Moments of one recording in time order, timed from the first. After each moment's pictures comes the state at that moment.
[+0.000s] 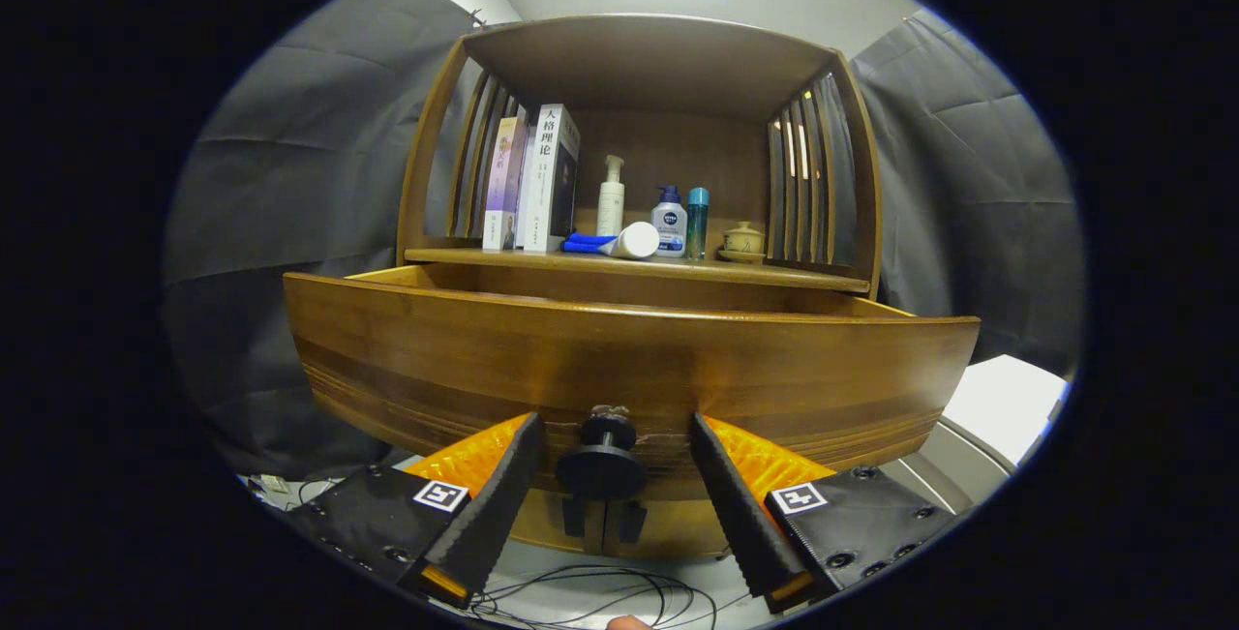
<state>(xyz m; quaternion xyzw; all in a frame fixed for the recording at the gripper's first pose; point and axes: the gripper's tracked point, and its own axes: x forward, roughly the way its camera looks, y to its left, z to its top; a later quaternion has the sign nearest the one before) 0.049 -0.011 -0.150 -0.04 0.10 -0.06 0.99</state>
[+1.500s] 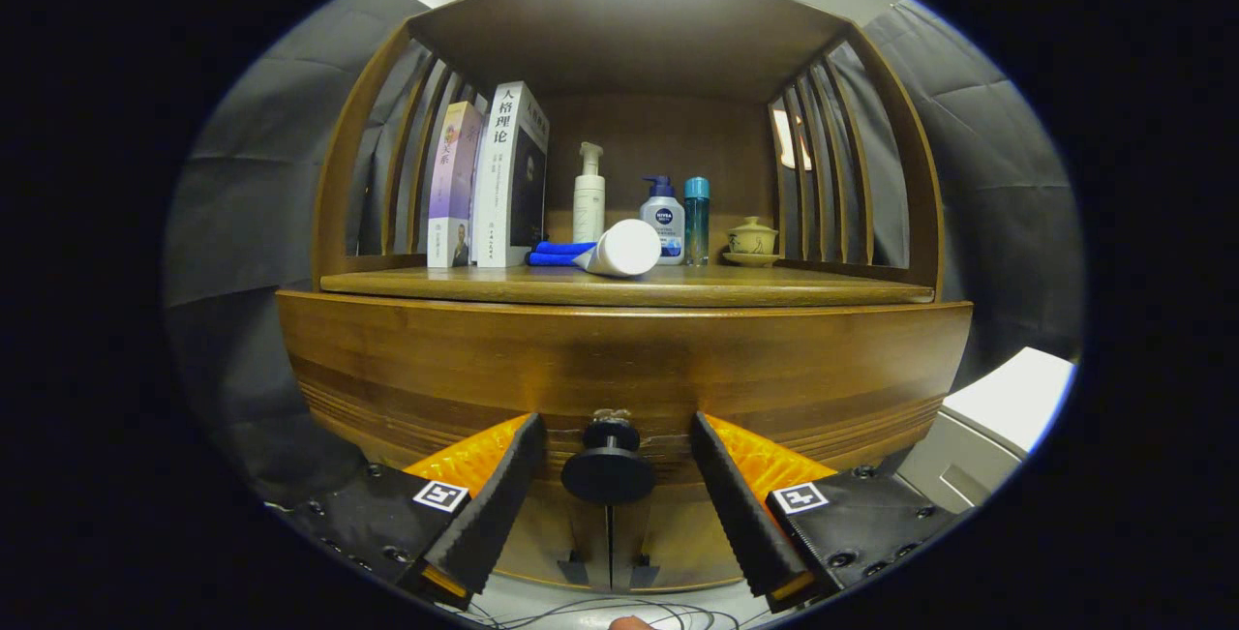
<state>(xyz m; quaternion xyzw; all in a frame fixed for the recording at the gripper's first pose) 0.166 -0.030 -0.155 0.00 0.10 -0.08 0.99</state>
